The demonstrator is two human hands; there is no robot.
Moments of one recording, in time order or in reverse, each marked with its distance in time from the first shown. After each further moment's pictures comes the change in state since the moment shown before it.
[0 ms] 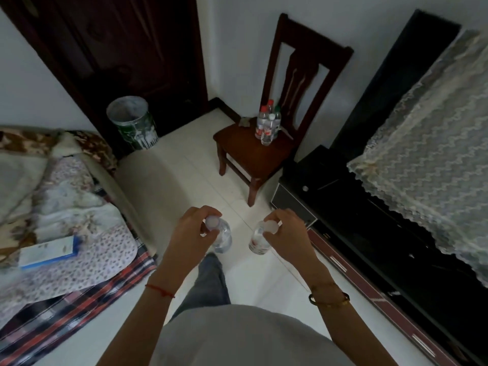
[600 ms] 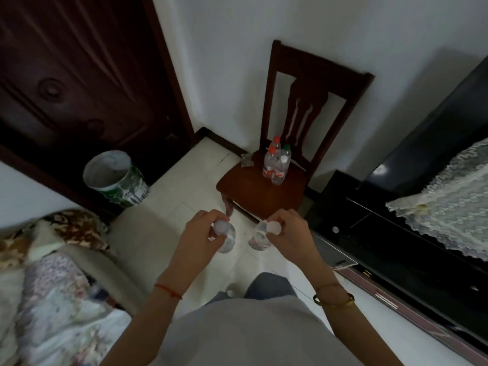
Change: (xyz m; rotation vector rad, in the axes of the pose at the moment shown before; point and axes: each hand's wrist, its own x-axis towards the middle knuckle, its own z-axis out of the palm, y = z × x) left_hand 0.360 -0.085 -0.074 0.005 -0.247 0.145; right_hand 0.320 -0.103 0.024 0.119 0.106 0.127
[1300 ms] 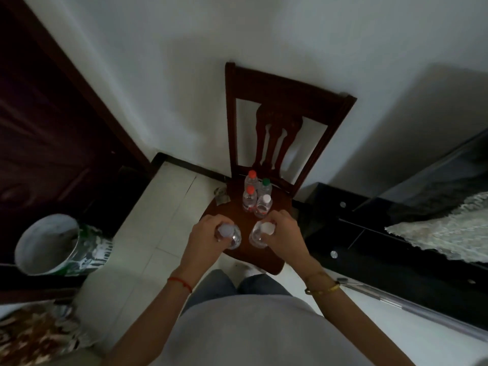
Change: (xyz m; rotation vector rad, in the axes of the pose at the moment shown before) left_hand 0.304 -0.043 0.040 -0.036 -0.246 0.041; right_hand 0.250 0.016 -0.020 0.036 0.126 0.223
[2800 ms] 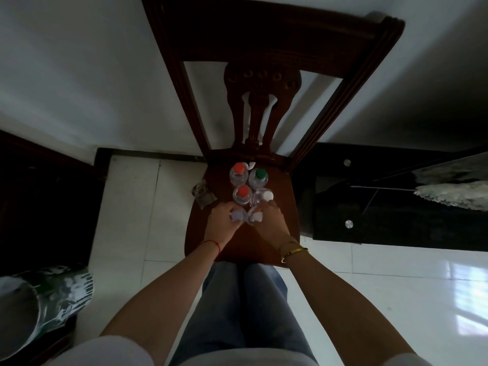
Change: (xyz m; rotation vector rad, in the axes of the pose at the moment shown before) left_hand 0.224 -0.145 0.131 0.071 -0.416 -0.035; right_hand 0.190 0.083 0.136 0.029 -0.058 0.459
